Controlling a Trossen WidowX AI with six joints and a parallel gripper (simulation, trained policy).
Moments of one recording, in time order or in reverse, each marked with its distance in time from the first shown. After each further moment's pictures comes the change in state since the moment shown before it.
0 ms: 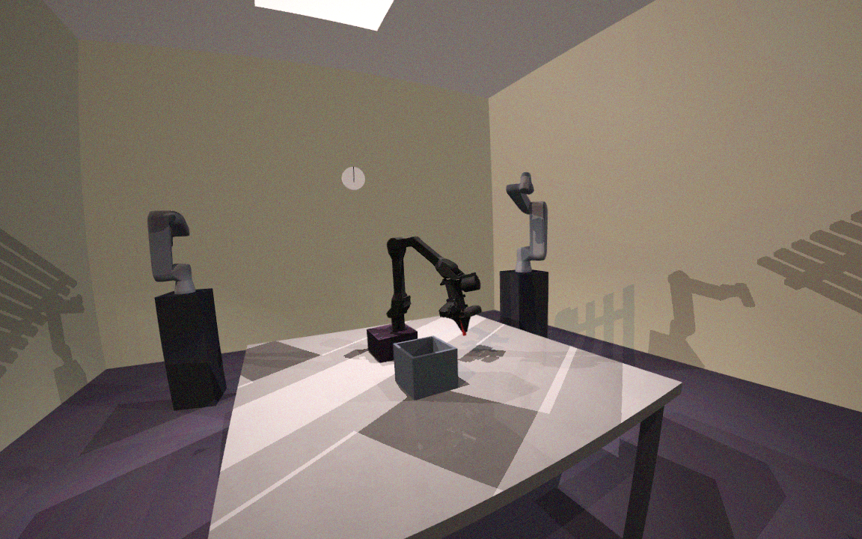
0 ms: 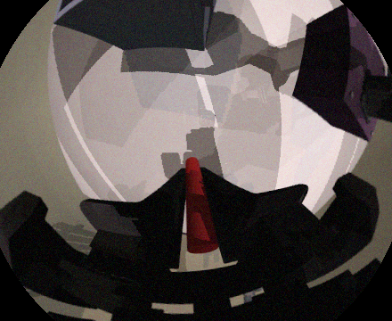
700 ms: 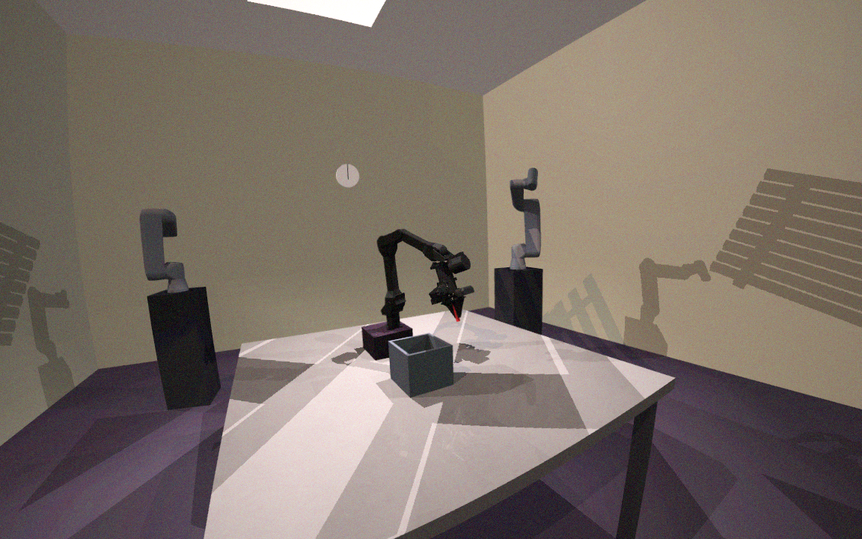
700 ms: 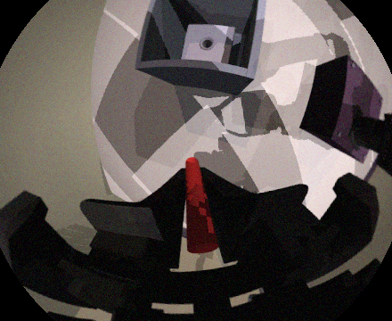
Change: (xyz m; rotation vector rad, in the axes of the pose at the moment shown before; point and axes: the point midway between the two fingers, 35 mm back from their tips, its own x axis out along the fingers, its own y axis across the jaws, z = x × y) arm -0.064 0.059 0.049 -0.008 -0.076 0.151
